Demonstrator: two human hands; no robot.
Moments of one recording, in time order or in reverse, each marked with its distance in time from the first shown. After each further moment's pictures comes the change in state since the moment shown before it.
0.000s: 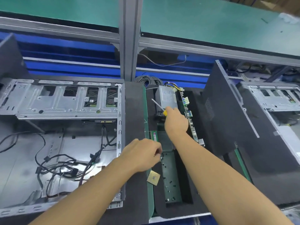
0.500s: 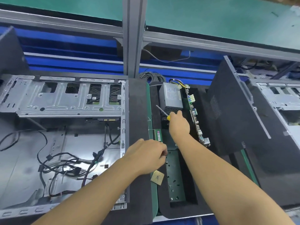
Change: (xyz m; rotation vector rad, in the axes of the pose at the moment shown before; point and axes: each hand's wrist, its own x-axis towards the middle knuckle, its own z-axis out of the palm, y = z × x) left_hand -0.001 -0.001 0.001 0.039 -0.038 0.070; right_hand 0.013 0.014 0.047 -0.032 -0.121 0.001
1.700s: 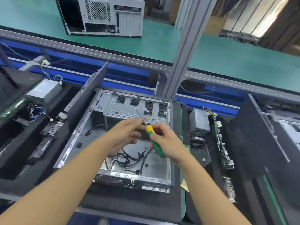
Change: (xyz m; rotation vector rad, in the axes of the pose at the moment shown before) left_hand -0.152 -0.133 -0.079 -1.509 0.404 -0.202; right_hand -0.186 -0.164 -0.120 1.228 -0.467 -0.362
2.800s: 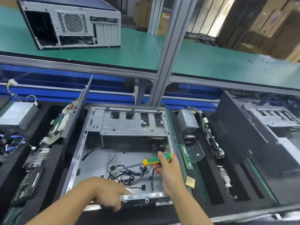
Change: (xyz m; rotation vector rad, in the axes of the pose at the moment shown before) left_hand -0.049 -0.019 -0.066 1.488 -0.938 -0.391; right_hand -0.009 0.067 0.071 0.534 0.663 0.103
